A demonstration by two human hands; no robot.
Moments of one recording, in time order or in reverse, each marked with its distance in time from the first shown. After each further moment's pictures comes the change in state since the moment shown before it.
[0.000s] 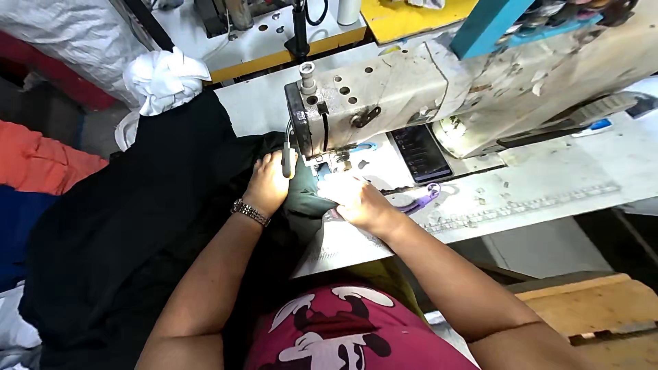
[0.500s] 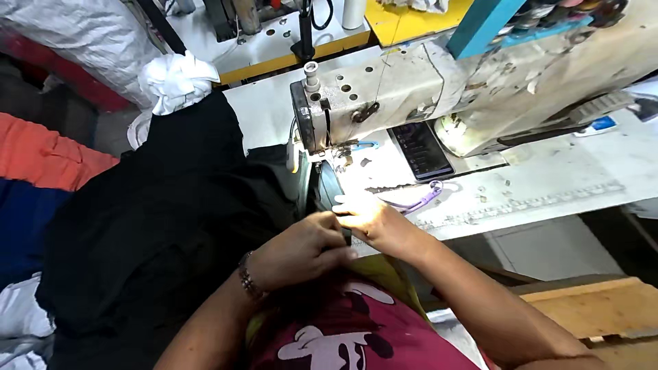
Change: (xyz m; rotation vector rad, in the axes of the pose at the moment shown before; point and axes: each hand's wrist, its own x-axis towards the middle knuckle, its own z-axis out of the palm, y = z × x) left_hand -0.093 0.065 -0.036 -0.611 -0.257 0.517; right_hand -0.043 -0.020 -0.021 0.070 -0.125 -0.075
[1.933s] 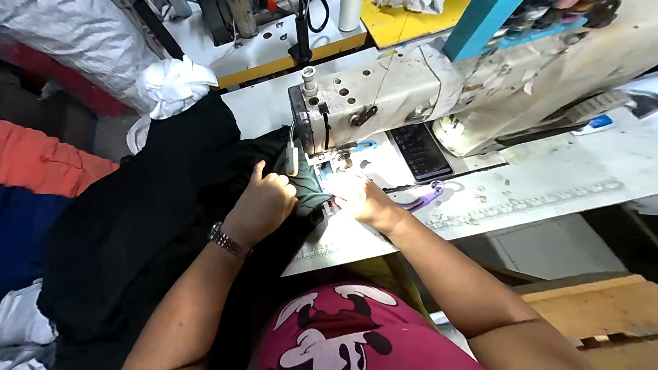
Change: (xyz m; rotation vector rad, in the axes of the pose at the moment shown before) left_hand -0.001 -0.055 -0.051 0.714 0.068 -0.143; right_hand 0.040 0.033 0.020 -0.033 0.145 0.100
